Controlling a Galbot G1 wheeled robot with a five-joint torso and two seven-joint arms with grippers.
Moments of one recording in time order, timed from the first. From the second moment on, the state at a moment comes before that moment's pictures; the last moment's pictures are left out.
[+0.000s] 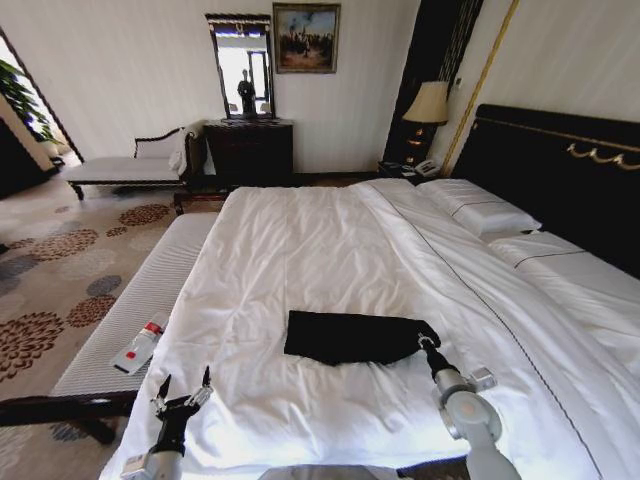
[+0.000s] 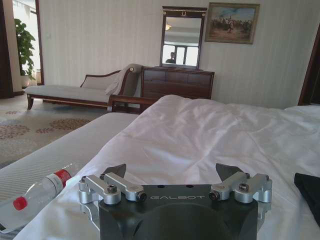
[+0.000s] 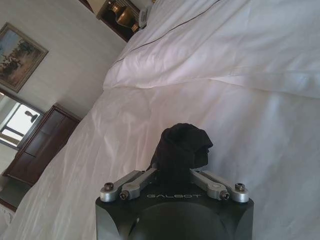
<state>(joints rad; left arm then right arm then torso) 1.99 -1.25 -0.60 -2.08 -0.40 -0.30 -0.23 -1.47 1.36 0.78 1.84 1.19 -0.22 0.18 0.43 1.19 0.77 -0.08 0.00</state>
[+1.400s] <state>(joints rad) 1.99 -1.25 -0.60 -2.08 -0.40 -0.30 -0.23 -1.36 1.43 0.27 1.86 0.59 -0.15 0.13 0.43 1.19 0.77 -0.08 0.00</state>
